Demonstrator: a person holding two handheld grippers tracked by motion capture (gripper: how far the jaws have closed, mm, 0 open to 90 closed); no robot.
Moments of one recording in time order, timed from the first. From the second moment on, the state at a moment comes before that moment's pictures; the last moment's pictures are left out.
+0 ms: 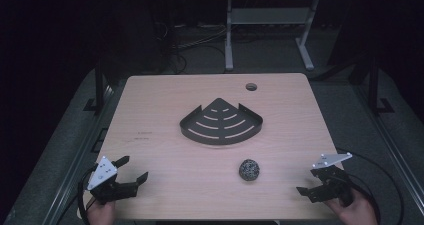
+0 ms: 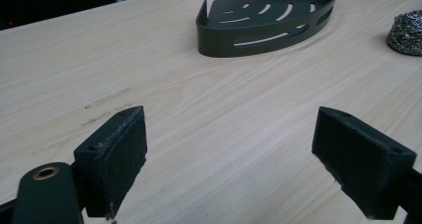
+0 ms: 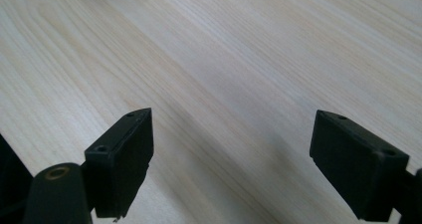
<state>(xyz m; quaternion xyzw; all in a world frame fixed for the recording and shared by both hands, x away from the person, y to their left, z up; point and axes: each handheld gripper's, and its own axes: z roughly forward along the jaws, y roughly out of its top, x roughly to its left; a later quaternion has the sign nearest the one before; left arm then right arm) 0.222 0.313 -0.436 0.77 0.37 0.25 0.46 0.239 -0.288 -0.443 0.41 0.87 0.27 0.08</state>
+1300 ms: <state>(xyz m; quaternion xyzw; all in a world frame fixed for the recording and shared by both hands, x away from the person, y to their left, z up) 0.222 0.316 -0.436 0.76 0.37 0.26 0.46 0.244 -0.245 -0.436 0.34 0.90 0.26 0.07</state>
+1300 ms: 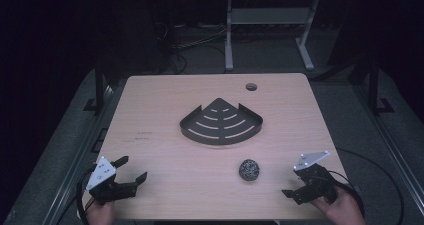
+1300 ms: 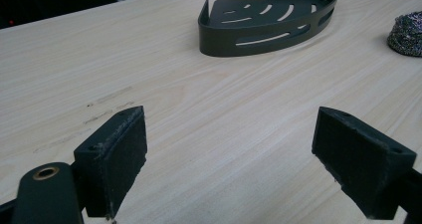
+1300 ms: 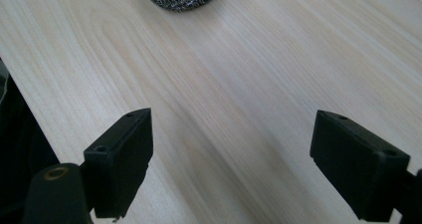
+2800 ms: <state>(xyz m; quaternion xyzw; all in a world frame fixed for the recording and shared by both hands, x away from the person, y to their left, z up) 0.222 0.317 -0.436 0.76 0.37 0.25 0.46 0.272 -0.190 -0.419 0.26 0.94 0.24 0.05</state>
